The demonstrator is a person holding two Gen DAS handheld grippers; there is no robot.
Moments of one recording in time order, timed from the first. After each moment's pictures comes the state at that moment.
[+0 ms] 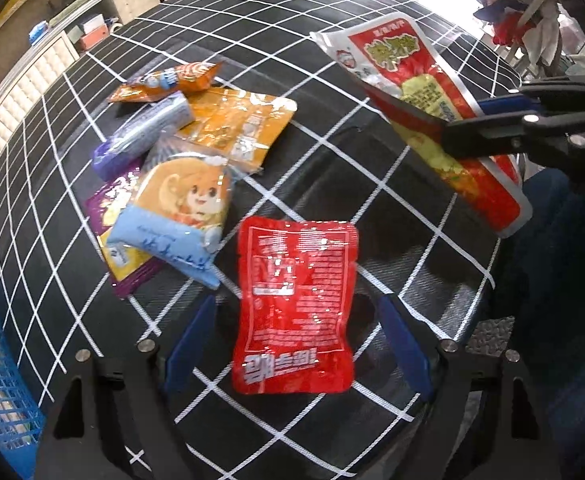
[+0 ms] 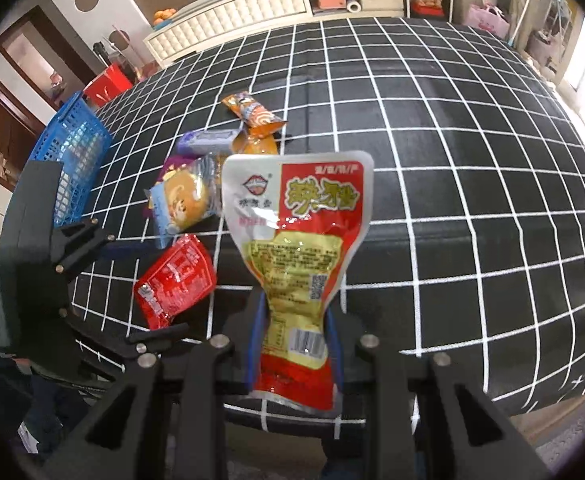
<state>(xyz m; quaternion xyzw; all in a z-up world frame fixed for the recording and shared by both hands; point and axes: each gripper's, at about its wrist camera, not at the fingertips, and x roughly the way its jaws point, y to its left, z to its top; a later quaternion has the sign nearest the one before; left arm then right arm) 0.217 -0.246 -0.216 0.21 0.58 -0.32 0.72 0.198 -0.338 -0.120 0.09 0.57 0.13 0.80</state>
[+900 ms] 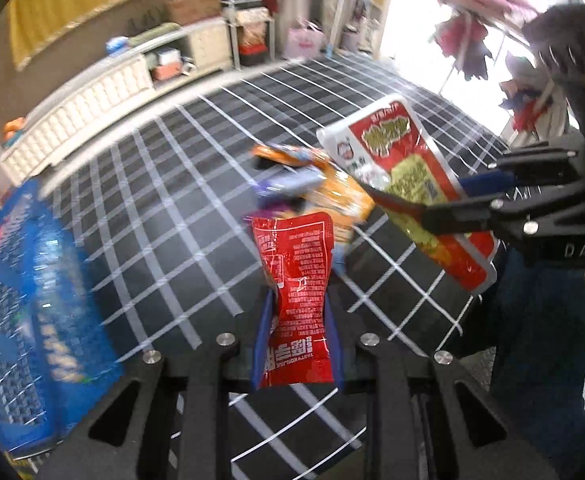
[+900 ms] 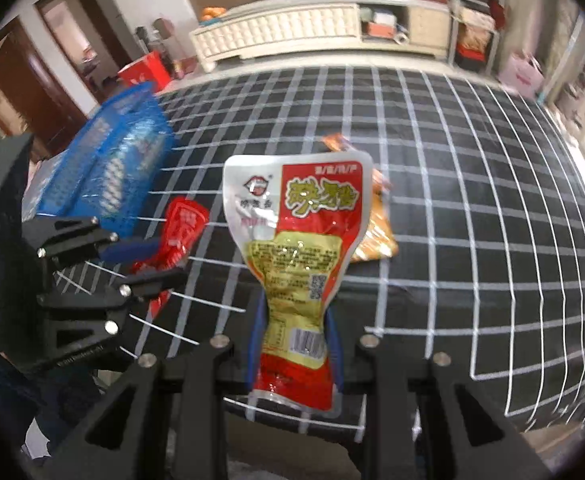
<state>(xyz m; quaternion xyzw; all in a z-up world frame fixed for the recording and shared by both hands) 0.200 -0.123 -0.101 0.13 0.48 -0.26 0.83 0.200 -0.249 -0.045 0.03 0.54 0.18 0.82</state>
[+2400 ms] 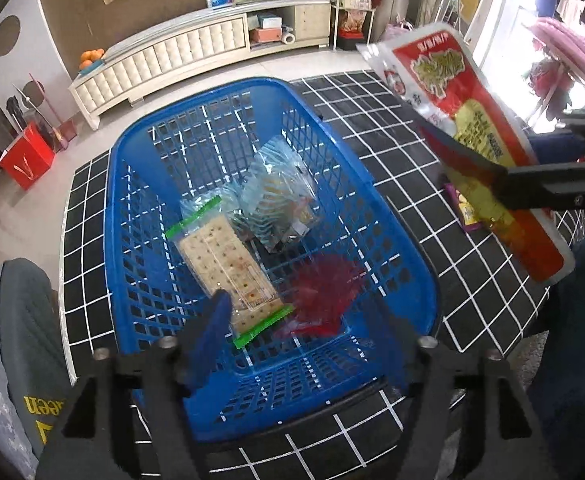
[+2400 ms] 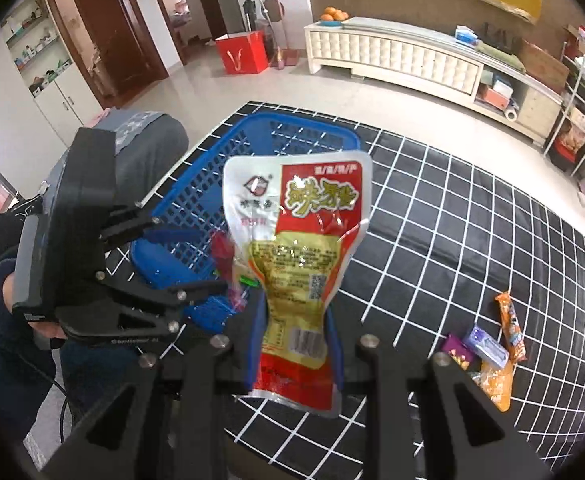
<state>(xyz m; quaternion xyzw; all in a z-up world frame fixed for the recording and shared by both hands) 0.241 0.099 -0.088 0.09 0.53 -0.14 0.83 0.247 -0.047 0.026 -0.07 0.50 0.31 0.81</state>
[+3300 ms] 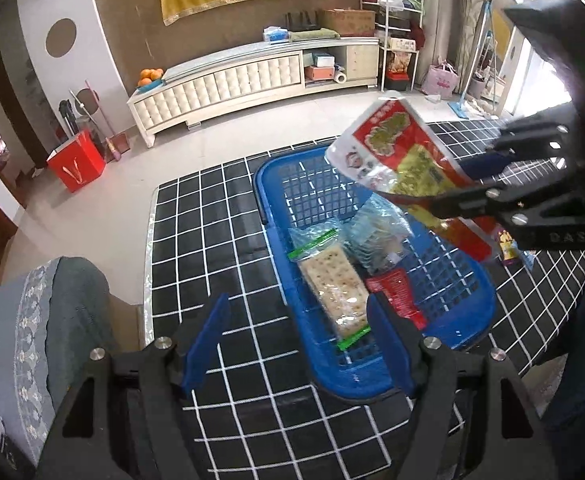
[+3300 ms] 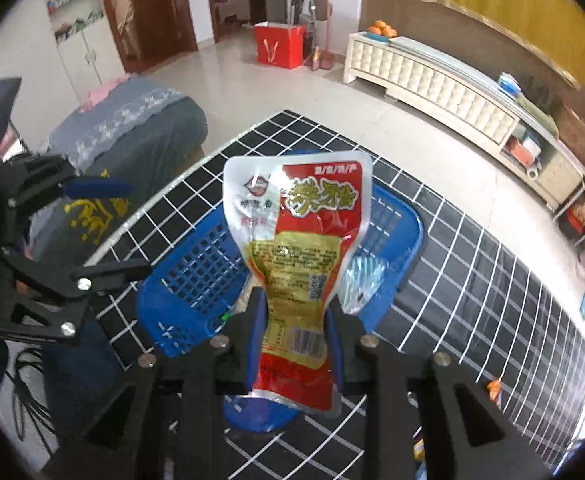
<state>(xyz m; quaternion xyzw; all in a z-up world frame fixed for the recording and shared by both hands) 0.230 0.192 -0.024 0.09 0.47 -0.07 0.88 0.291 0.048 0.034 -0.18 0.47 0.35 0.79</state>
